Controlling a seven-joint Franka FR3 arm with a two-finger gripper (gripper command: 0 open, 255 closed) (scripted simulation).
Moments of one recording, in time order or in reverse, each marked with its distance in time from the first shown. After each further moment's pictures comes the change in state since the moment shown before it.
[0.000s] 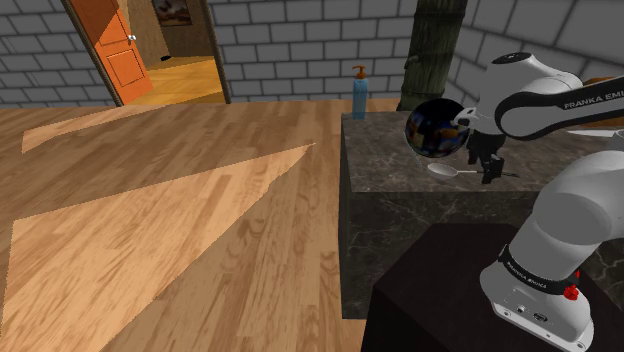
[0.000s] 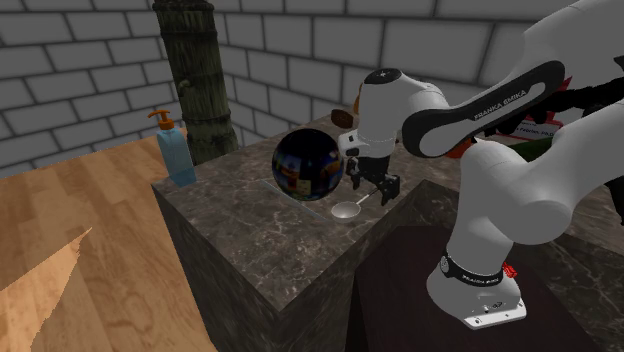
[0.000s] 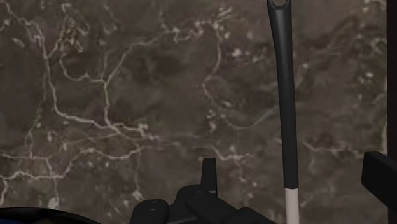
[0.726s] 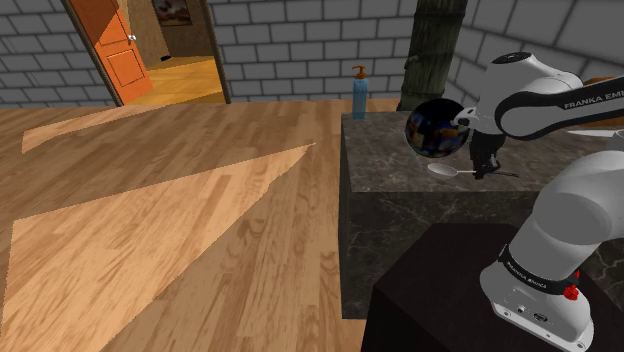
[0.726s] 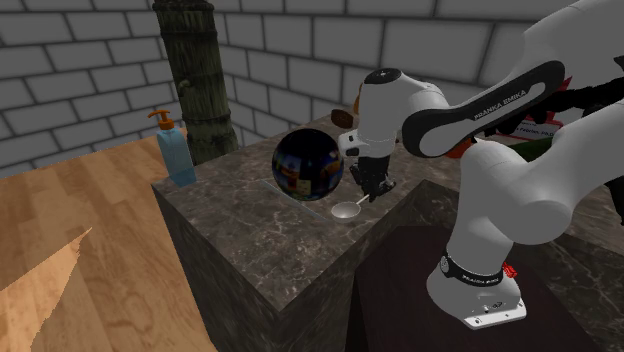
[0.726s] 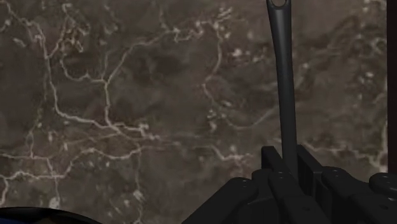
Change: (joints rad) arm 0.000 0.000 0.000 0.001 0.000 0.000 0.000
